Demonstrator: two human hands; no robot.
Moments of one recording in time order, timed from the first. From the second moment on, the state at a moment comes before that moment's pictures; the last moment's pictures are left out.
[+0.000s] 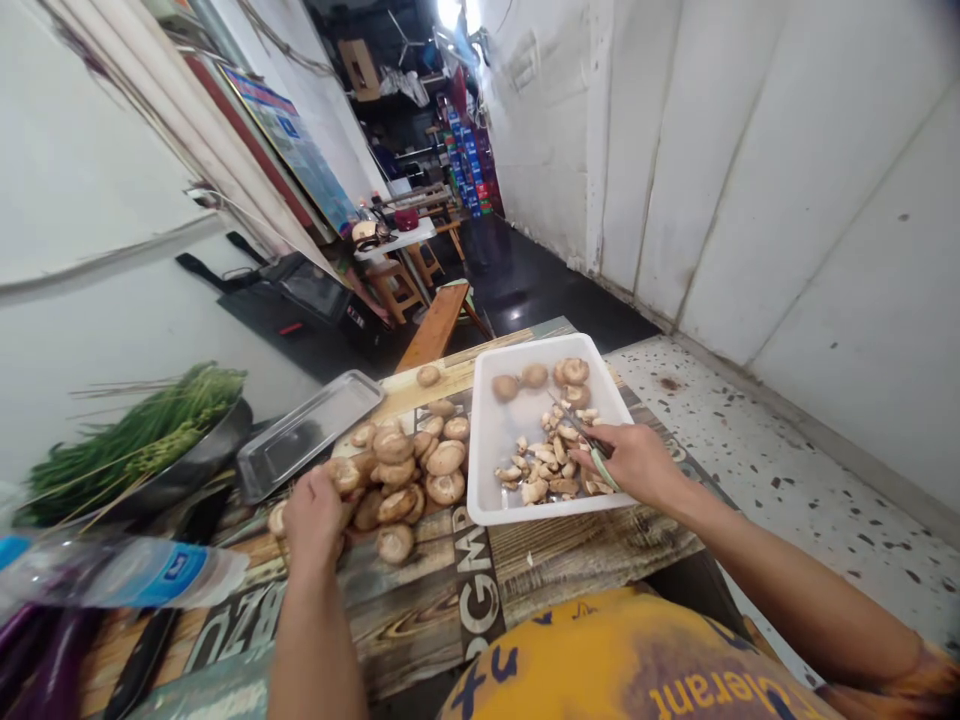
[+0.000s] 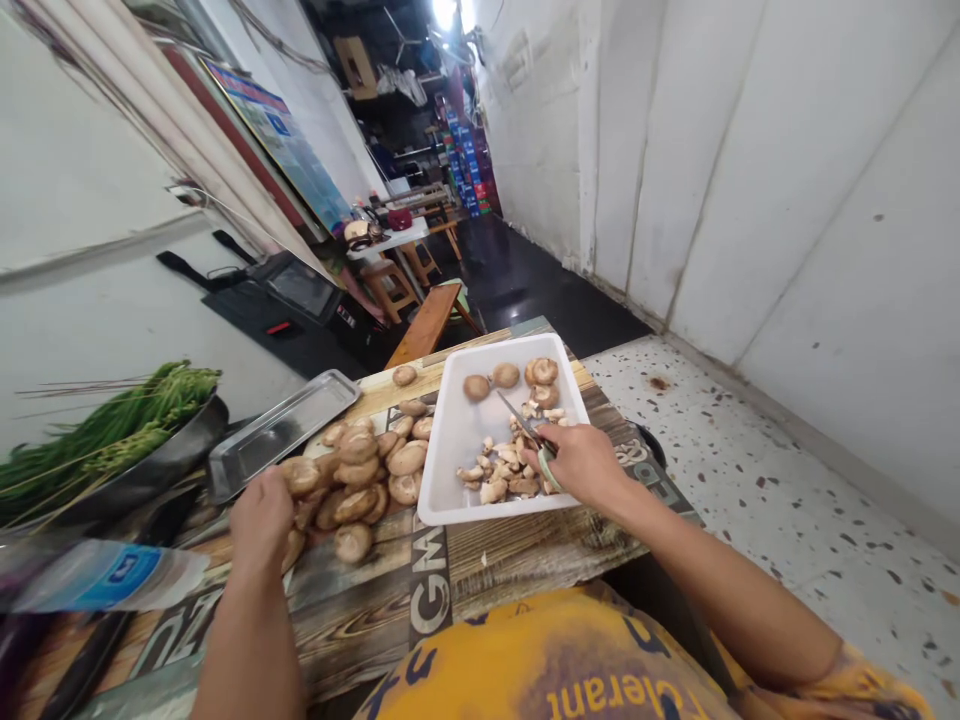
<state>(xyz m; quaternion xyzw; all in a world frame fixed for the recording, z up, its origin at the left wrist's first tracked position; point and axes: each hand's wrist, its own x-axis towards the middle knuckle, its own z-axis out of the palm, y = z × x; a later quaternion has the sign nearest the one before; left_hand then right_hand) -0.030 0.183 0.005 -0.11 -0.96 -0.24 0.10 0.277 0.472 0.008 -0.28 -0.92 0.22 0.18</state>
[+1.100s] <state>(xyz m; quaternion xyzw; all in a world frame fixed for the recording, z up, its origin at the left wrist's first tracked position) 0.032 0.472 0.007 -0.71 -0.69 0.05 0.08 0.284 0.465 0.008 -0.26 -0.92 0.20 0.20</state>
